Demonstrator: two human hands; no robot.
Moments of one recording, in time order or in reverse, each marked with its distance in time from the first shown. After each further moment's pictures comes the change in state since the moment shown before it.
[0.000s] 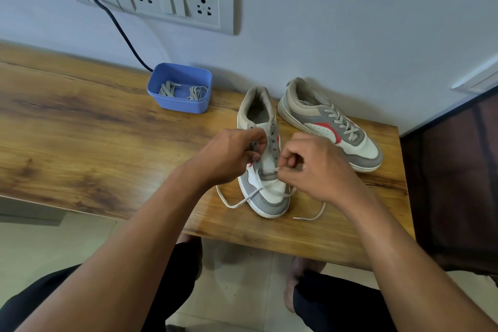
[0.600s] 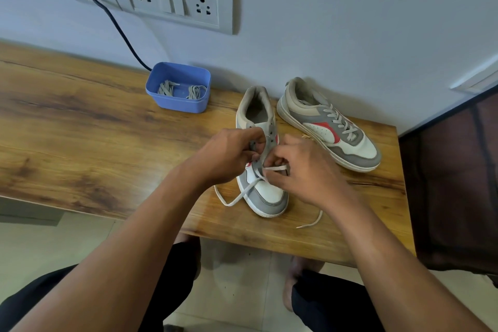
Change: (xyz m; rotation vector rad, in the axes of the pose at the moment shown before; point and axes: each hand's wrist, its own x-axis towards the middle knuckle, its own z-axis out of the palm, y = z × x) left_hand 0.001 -0.001 0.000 -0.007 -0.008 -0.008; right_hand 0.004 -0.008 0.012 -0.068 -0.023 -0.071
